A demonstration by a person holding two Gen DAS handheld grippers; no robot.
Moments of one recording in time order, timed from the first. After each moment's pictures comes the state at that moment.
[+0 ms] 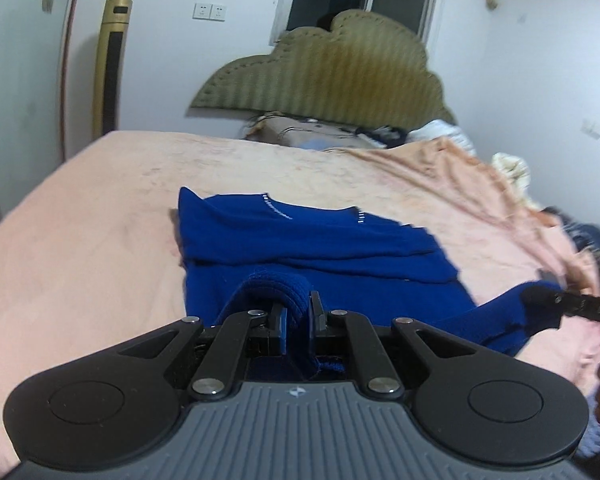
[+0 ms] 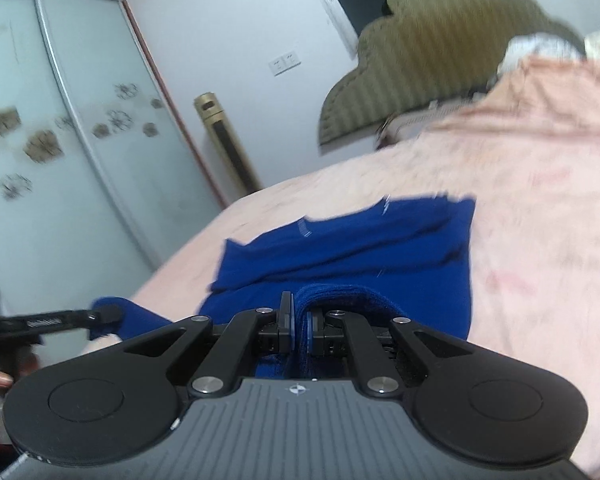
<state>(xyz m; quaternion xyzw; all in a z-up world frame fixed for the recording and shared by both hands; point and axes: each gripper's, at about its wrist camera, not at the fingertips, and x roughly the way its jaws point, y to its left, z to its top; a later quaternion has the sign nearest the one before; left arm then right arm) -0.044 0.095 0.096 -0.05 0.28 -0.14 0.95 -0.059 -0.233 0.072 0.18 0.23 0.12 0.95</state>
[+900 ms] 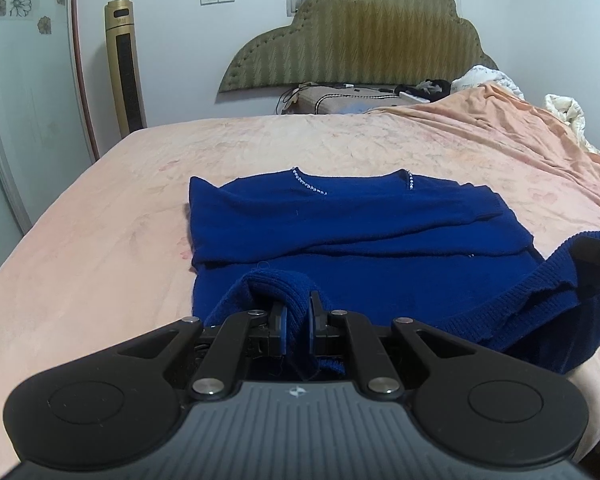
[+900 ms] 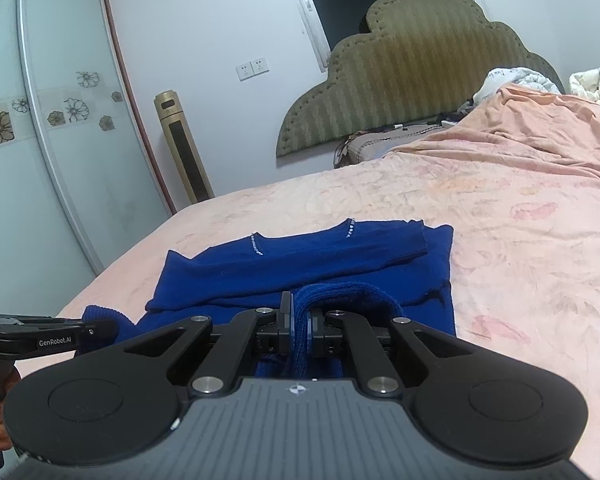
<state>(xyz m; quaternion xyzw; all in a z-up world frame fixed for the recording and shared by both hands) 0.011 0.048 0.065 0.03 0.31 -0.07 0.95 -0.007 -0.219 0.054 0.15 0.22 0.06 0.96</state>
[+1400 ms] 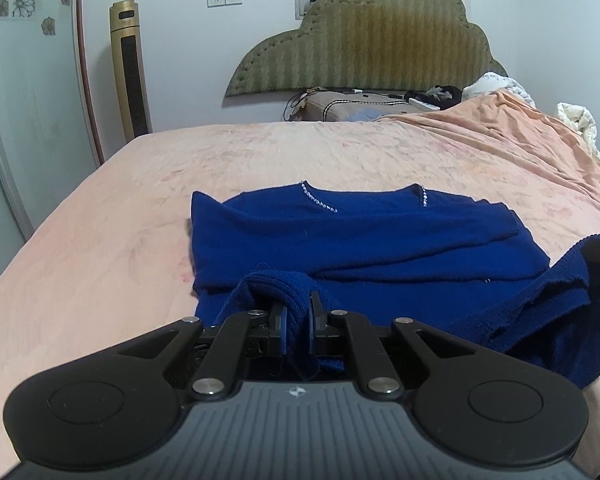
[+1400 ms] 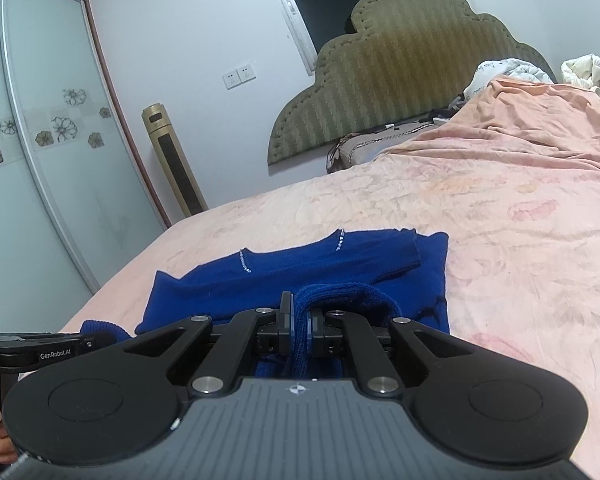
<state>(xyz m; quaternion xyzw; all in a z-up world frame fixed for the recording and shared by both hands) 0.040 0.047 0.071 0.03 0.31 -0.06 0.95 0.019 -0.237 0.053 0.18 0.22 0.05 0.96</state>
